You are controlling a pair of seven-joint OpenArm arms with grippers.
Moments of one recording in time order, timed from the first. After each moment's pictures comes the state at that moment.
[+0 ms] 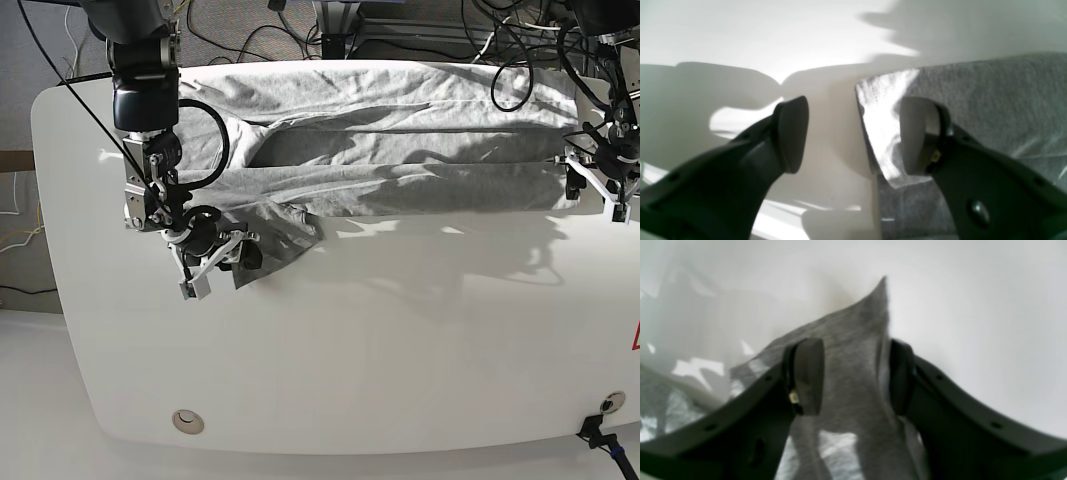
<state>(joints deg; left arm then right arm) 12.2 -27.3 -26.5 86.9 -17.6 -24.9 39.1 16.0 12.6 -0.6 58.6 32.7 23.0 -36.5</state>
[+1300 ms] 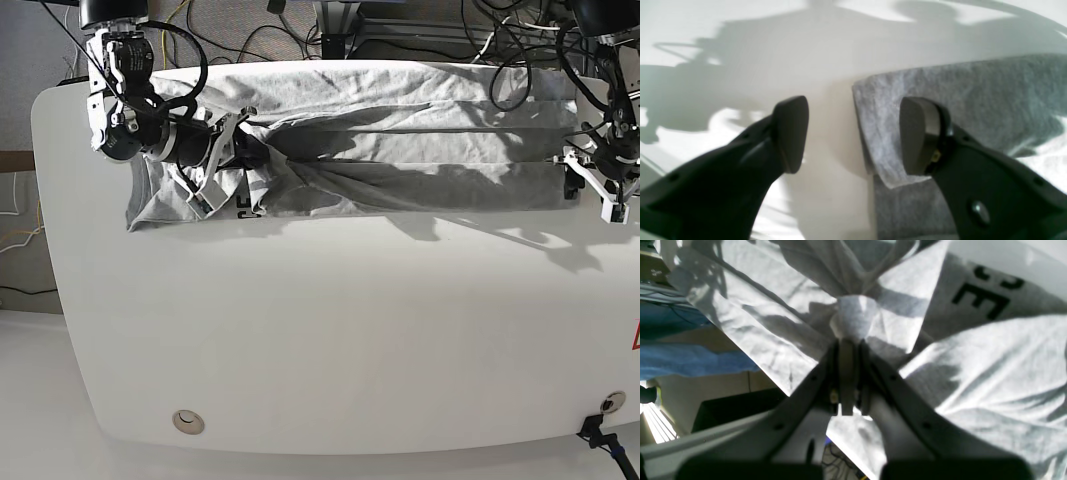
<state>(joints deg) 12.0 -27.2 -26.4 86.7 -17.6 -24.9 39.1 -10.6 22.4 -0.8 107.6 53.9 22.7 -67.0</state>
